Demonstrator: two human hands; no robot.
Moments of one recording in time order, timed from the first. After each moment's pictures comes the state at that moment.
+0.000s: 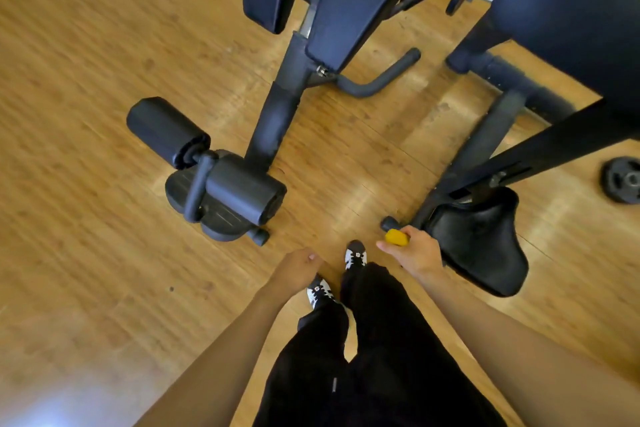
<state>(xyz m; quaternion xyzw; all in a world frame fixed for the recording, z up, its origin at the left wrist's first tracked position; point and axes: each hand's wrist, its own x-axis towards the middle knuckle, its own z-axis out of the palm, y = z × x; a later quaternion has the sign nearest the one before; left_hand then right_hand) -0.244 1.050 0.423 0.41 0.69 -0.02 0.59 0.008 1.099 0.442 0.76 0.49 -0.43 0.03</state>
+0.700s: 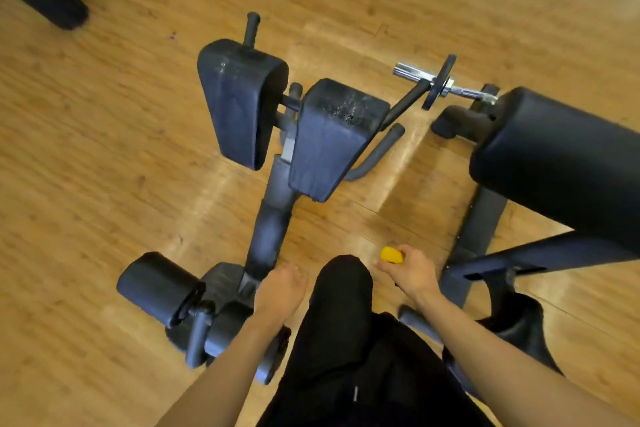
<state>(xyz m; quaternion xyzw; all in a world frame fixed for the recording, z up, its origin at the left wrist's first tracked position) -0.274 1.384 0.444 0.55 0.72 -0.06 0.41 -0.010 1.402 0.457 0.78 0.39 -0.48 -0.08</state>
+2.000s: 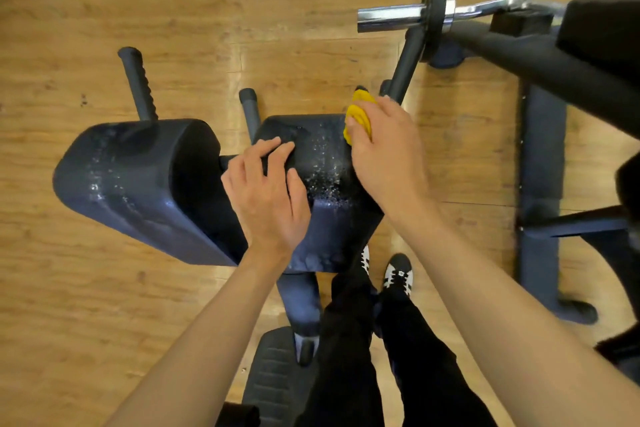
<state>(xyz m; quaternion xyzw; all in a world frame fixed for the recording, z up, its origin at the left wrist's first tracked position) -0.212 1.747 0.388 0.82 0.51 0.25 0.01 -0.040 1.730 0.399 0.81 0.45 -0.25 -0.30</state>
